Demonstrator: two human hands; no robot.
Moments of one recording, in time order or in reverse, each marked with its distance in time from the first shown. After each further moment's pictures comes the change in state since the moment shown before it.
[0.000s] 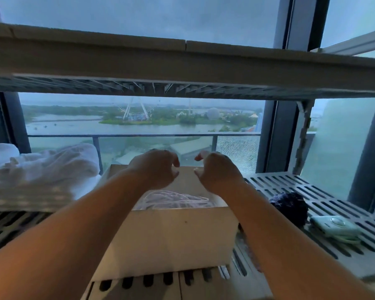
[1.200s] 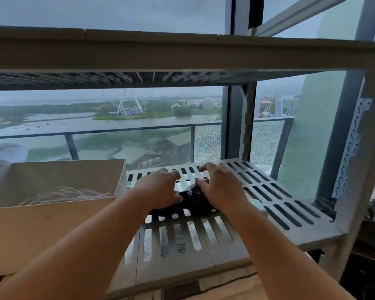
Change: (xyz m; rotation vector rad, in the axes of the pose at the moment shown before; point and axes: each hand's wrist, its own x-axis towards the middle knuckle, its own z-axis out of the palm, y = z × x) left_hand 0.057 0.230 0.114 0.102 -0.232 0.017; right_hand -0.070 0.255 -0.062 0.005 0.035 0.095
